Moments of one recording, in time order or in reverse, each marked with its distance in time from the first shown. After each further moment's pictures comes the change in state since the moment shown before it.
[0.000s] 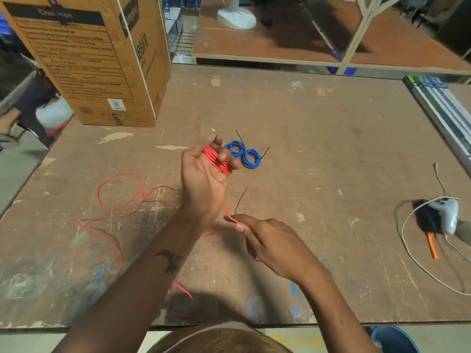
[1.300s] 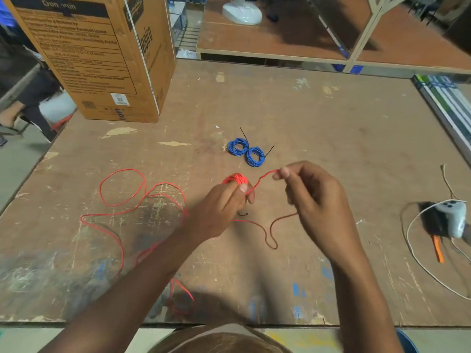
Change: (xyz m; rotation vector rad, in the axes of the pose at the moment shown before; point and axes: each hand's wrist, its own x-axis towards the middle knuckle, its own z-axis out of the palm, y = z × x) left_hand -0.030 -0.026 -0.055 1.469 -0.242 -0.060; right_hand 0.005 -0.014 -0.067 0.488 0.553 0.145
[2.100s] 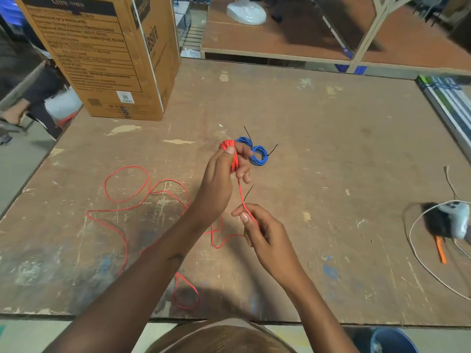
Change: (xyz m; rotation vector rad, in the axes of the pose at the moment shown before) left_hand 0.024 0.045 -0.019 -0.775 0.260 0.203; right_hand -0.049 0.064 0.084 0.181 -0.265 0.098
